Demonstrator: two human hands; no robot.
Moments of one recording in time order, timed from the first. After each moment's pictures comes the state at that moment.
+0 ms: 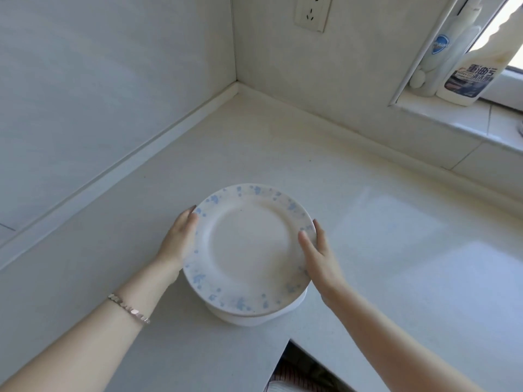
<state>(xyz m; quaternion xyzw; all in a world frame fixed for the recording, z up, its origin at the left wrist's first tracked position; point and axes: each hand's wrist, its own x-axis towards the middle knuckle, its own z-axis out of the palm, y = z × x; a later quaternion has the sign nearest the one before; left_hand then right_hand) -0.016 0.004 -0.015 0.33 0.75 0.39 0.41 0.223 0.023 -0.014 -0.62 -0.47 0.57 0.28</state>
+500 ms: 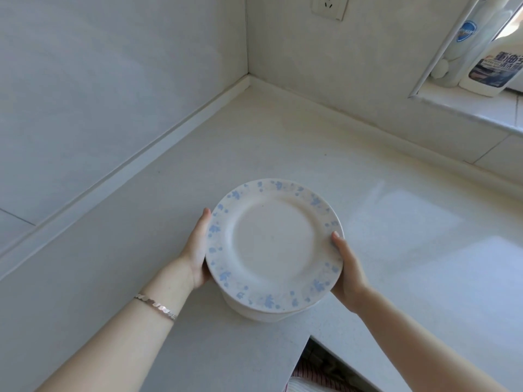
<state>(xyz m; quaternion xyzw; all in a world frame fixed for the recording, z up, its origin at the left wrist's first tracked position) -0.019 -0.005 -0.027 0.11 0.61 0.42 0.67 0.232 0.019 -0.049 -0.49 -0.27 0.76 0.33</state>
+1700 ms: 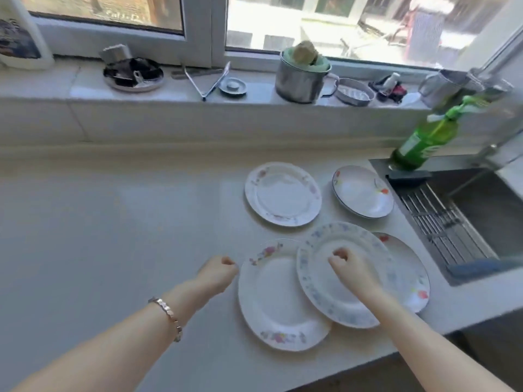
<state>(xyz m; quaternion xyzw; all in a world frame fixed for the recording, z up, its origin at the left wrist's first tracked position) 0.645 -0.046 -0.054 0.60 0.54 -0.07 0.58 0.861 -0.195 -0.030 -0.93 -0.25 0.24 0.14</state>
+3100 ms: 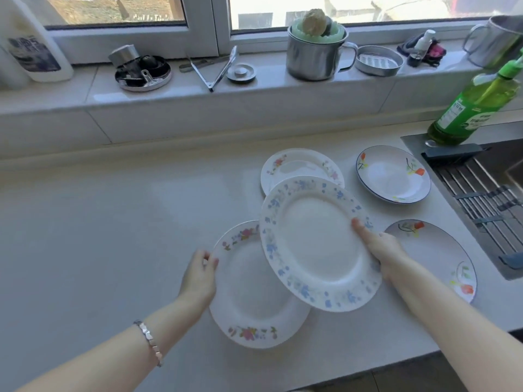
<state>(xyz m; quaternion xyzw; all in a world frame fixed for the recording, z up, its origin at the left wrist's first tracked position) 0.610 -0.056 -0.054 0.59 0.62 0.16 0.48 0.892 -0.178 -0.036 -0.74 0.01 0.42 0.52</state>
